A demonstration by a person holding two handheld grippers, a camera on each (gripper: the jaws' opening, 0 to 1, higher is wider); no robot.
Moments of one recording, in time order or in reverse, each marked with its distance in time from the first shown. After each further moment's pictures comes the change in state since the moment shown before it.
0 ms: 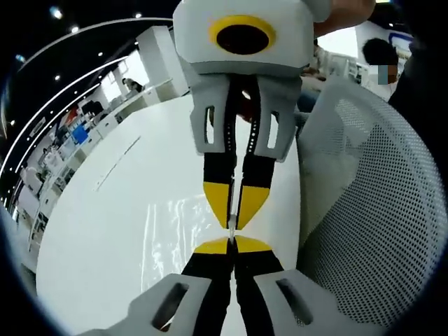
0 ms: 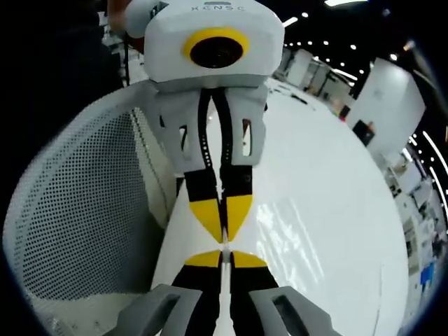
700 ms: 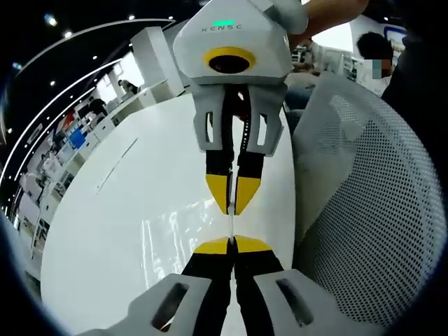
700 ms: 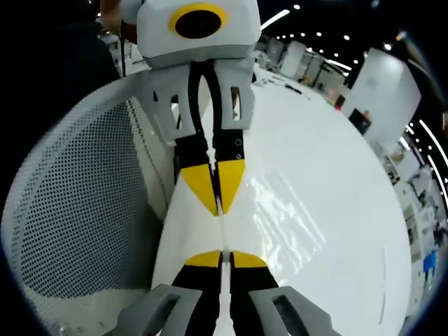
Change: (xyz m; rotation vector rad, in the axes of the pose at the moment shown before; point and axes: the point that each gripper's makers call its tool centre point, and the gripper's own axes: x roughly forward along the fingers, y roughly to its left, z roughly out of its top) left arm -0.008 0.009 0.009 -0.106 -0.040 0.110; right arm -0.006 -0.010 -0.015 -0.056 0.049 -0.073
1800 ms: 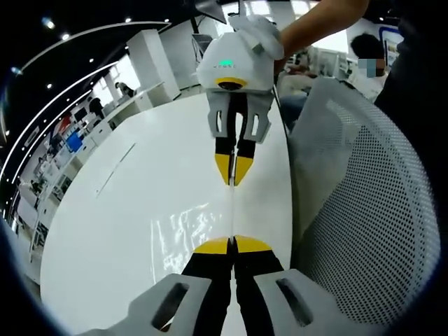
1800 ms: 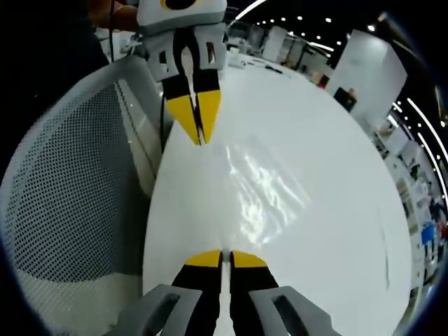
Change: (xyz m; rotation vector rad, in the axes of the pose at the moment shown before) left arm -0.014 0.000 0.008 0.025 -0.013 -0.032; right arm -0.022 -0.004 -0.066 0.136 0.085 -0.067
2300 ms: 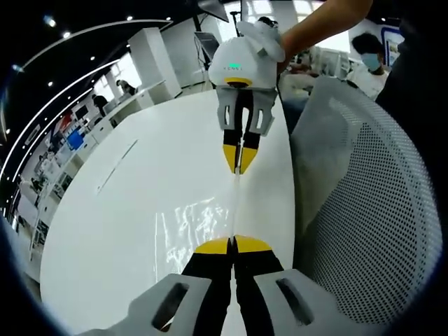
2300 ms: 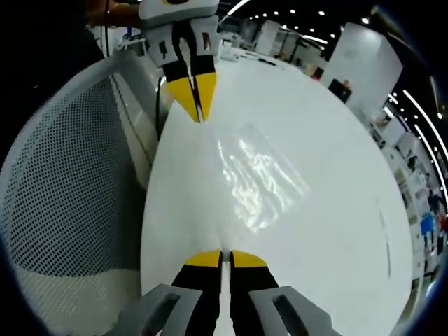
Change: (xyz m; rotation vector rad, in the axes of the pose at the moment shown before) left arm -0.002 0.004 -0.006 -0.006 0.011 0.004; right arm -0.003 0.000 -0.017 0.027 0.034 -0.016
